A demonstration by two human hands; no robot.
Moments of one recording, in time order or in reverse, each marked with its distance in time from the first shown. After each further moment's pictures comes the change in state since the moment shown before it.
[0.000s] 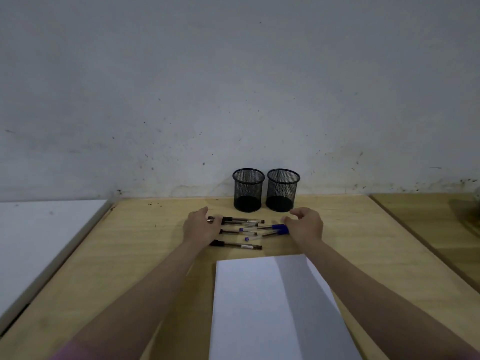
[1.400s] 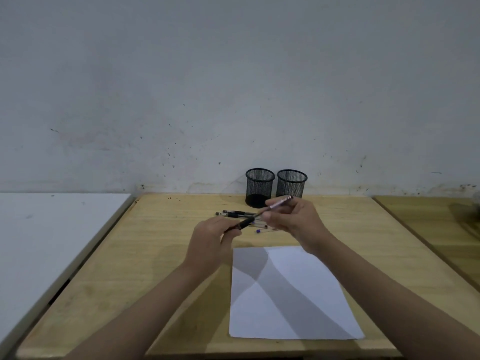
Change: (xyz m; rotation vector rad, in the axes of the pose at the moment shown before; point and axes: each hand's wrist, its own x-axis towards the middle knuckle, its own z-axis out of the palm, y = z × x) left_hand -0.116 0.016 -0.067 -0.075 0.167 0.734; right_hand -0.095 -0.067 -0.044 0.587 -0.655 -0.239
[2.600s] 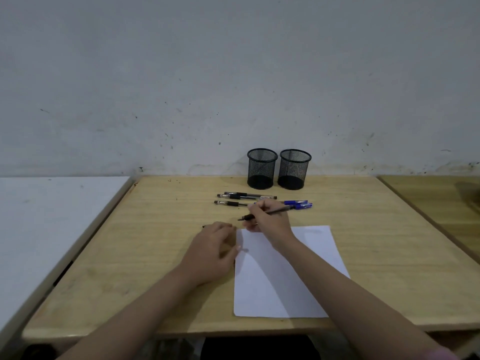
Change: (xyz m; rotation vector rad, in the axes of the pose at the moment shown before) left_hand -0.046 -0.018 0.004 0.150 -0.418 -0.179; right_hand 0.008 0.061 0.054 -0.095 0.247 0.187
